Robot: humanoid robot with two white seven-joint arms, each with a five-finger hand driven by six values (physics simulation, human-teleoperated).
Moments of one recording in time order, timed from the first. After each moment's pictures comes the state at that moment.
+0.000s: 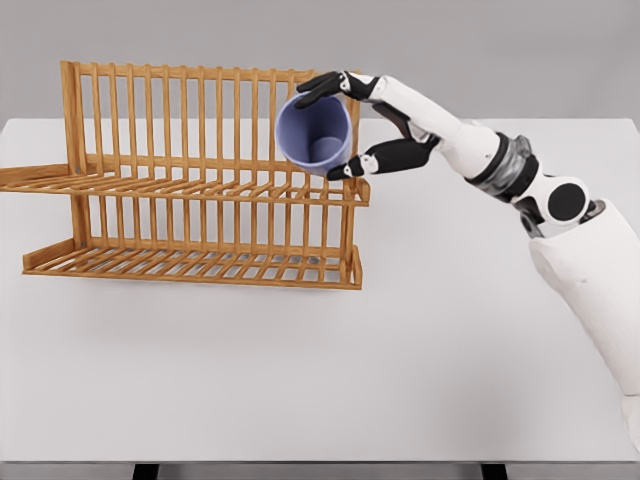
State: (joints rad) left arm 0.01 0.00 0.19 -0.02 -0.15 -0.05 -0.15; right arm -0.68 -0.38 0.54 -1.32 -0.41 -0.61 0.61
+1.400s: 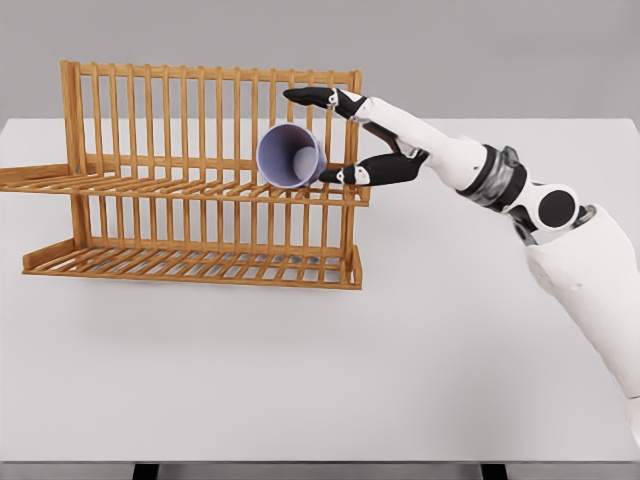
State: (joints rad) left arm 0.01 0.00 0.19 -0.02 -0.15 -0.05 -0.15; right arm -0.68 -0.40 0.60 -1.30 -0.41 -0.61 0.61
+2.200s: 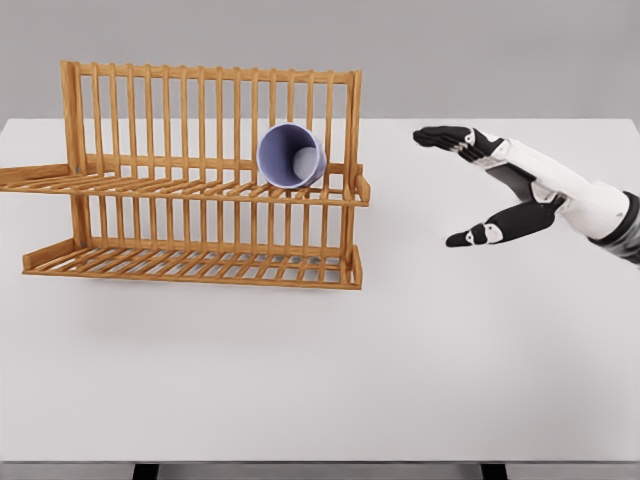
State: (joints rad) left arm 0.01 0.00 0.19 -0.02 -0.15 -0.04 -0.15; right arm -0.43 -0.85 0.56 -1.54 -0.70 -0.61 0.61
